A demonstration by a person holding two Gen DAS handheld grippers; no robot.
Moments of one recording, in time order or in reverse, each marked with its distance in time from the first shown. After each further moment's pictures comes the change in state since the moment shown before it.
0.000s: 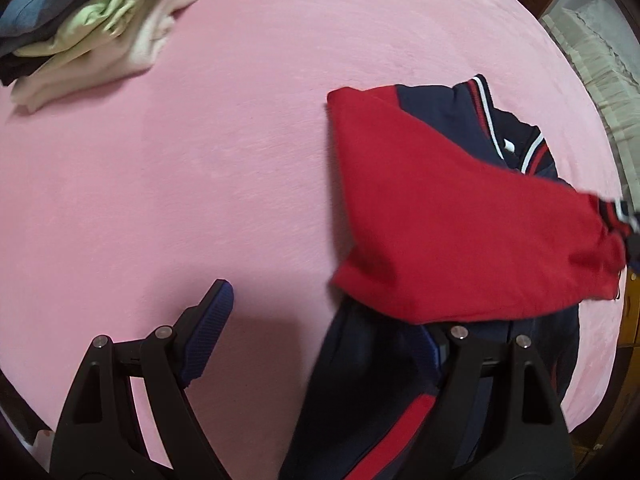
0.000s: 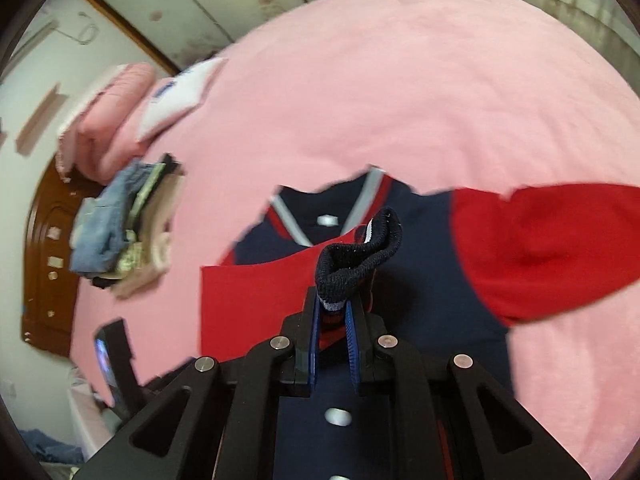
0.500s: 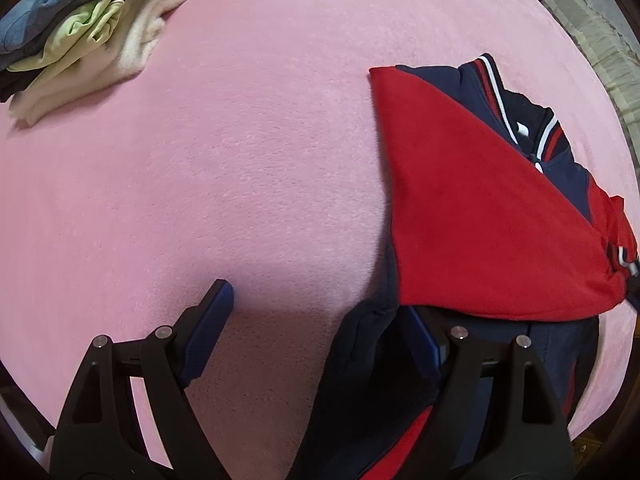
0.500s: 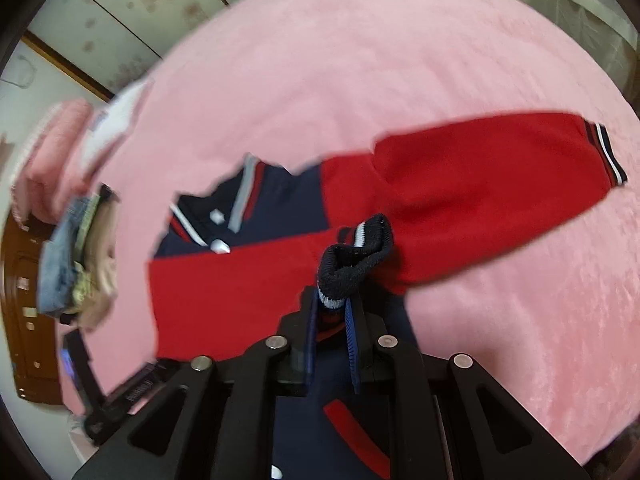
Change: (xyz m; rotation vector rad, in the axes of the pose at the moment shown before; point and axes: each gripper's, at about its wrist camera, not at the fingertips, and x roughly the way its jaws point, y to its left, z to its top) left arm 0.010 0.001 -0.011 0.034 0.017 0.052; right arm 0.000 -0.091 -0.023 0.162 0.046 -0.160
